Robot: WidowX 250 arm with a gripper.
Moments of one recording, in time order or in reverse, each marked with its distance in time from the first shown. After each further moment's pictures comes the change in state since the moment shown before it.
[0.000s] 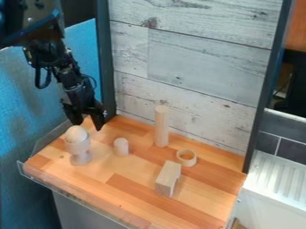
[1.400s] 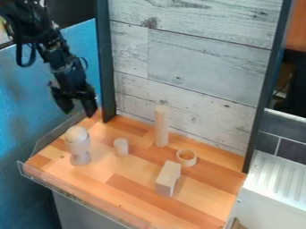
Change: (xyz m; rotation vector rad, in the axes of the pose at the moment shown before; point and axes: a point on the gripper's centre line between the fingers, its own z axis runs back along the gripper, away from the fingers) arm -0.017 -0.010 0.061 0.015 0.012 -0.006
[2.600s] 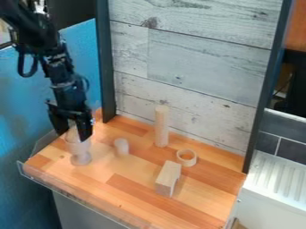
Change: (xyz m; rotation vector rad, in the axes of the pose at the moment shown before) arm -0.043 -0.013 -0.017 0.000 0.194 -0.088
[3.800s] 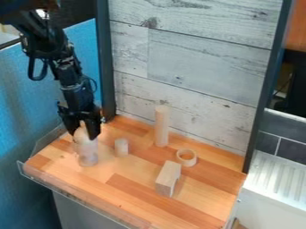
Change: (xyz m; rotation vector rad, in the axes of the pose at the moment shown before) arm 0.017 -0.007 -0.008 -0.057 -0.027 0.043
